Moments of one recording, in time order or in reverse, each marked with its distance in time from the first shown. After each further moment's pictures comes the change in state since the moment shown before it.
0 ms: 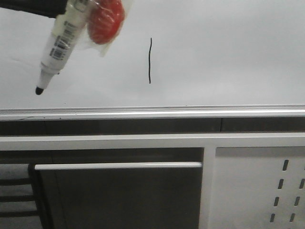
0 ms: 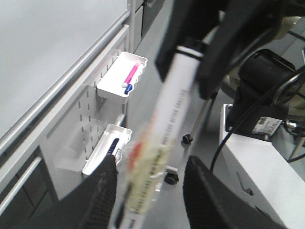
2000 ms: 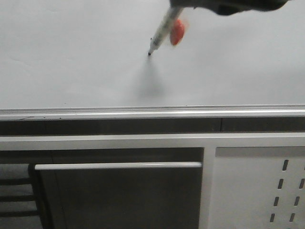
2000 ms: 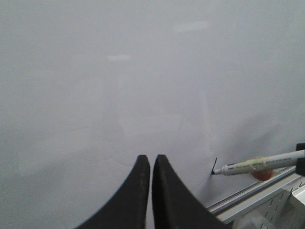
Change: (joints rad) left arm 0.311 -0.247 0.000 -0.008 -0.457 -0.205; right arm 0.182 0.186 0.283 -0.031 -1.126 0.002
